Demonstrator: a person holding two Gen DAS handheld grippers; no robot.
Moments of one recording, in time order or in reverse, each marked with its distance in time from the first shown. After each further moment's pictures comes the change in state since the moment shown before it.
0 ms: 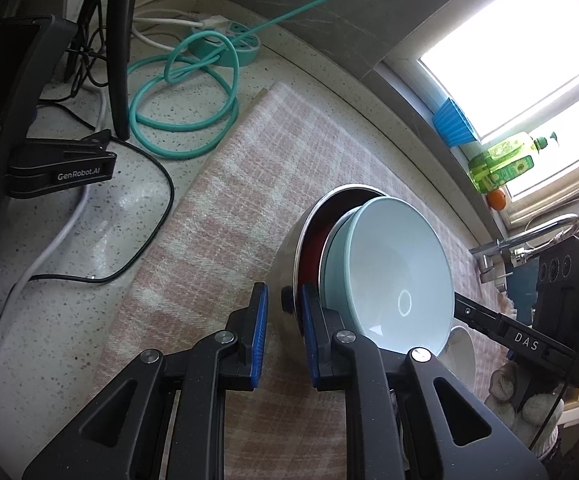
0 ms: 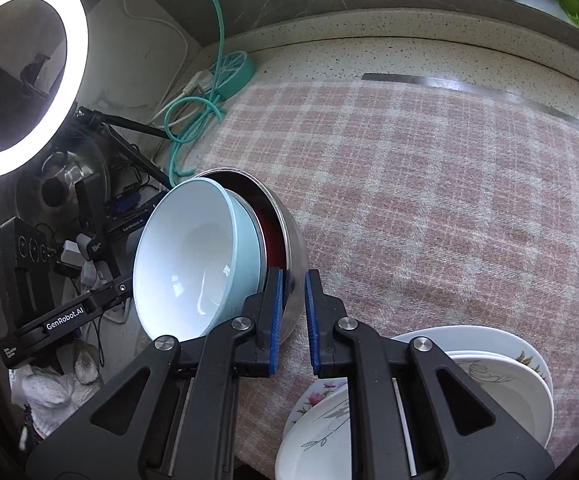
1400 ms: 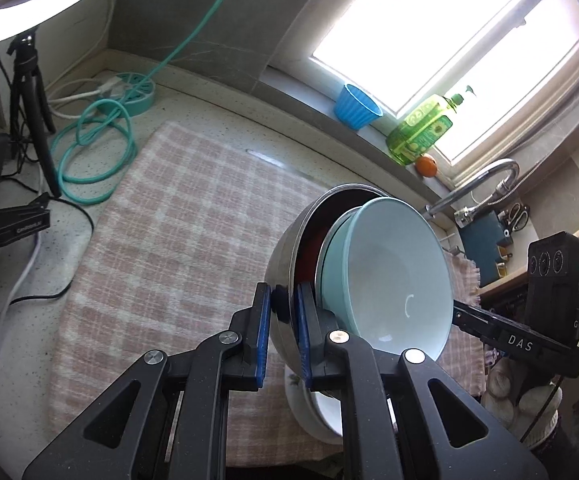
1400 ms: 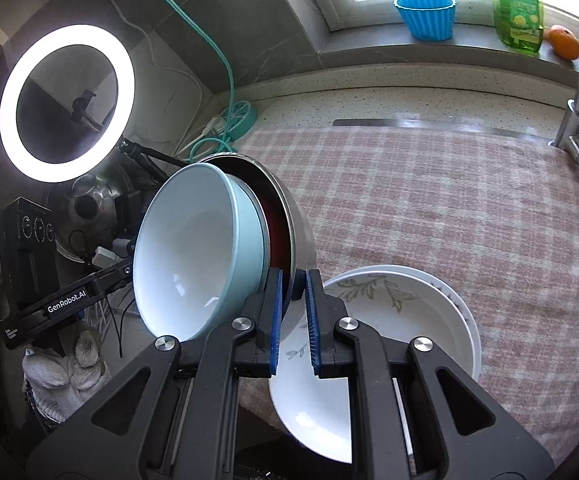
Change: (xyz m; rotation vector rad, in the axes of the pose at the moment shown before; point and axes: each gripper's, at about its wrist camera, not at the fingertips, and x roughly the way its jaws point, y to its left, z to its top) left arm -0.049 -0.103 -0.024 0.231 -0.032 -0.119; right arm -0.132 -0.021 -0.055 0.047 -0.156 0.010
